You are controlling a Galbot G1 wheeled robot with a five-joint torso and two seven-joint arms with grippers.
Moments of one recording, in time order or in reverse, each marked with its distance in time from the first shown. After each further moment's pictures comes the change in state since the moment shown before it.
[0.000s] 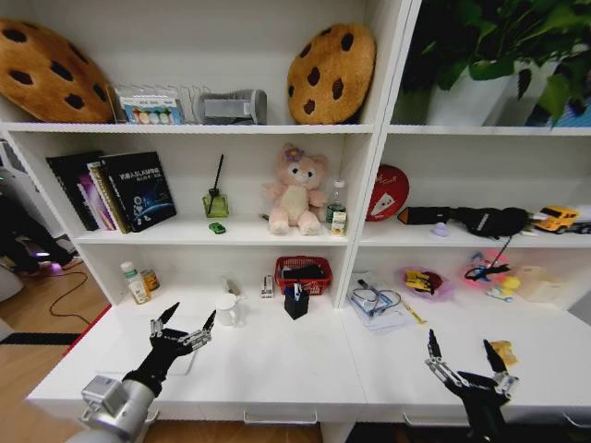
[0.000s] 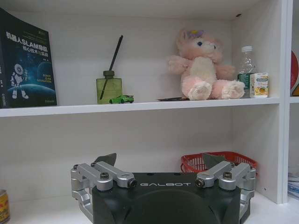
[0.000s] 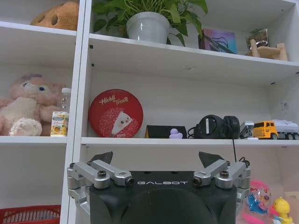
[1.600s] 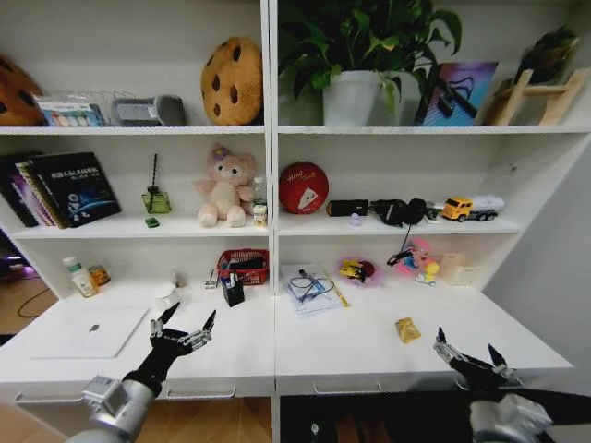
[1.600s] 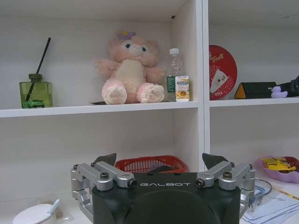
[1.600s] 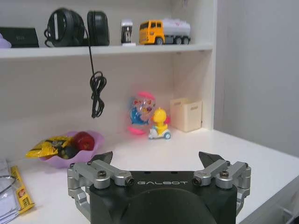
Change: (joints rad) left arm 0.000 0.000 0.000 0.000 0.000 0.000 0.000; right arm 0.290 -0.220 0.036 -0.030 0.297 -0.758 0.437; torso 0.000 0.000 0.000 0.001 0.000
